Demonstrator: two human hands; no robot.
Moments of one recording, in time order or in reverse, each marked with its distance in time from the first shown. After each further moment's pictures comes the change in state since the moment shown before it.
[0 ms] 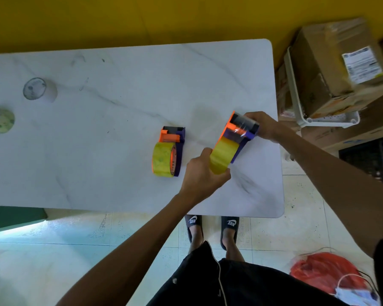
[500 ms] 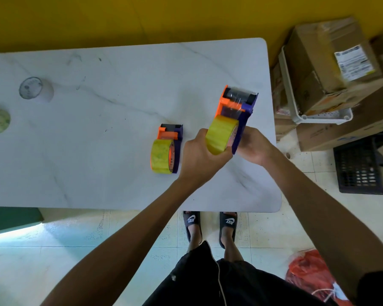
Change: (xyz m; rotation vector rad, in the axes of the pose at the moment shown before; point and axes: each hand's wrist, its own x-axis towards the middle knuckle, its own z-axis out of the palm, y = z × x) left_hand 0.009 0.028 -0.019 -0.095 0.159 0.034; right_hand -0.036 -0.004 0.066 1.074 -0.055 0.135
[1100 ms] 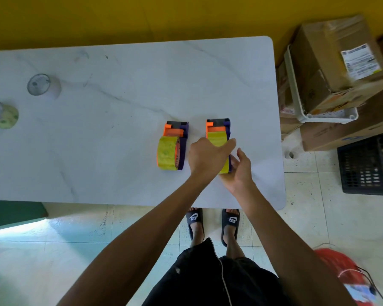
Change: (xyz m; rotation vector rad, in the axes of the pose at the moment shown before) left_hand 0.011 -0.019 0.024 -0.038 -0.029 -0.358; right_hand -0.029 0.083 0.059 0.613 0.372 0.063
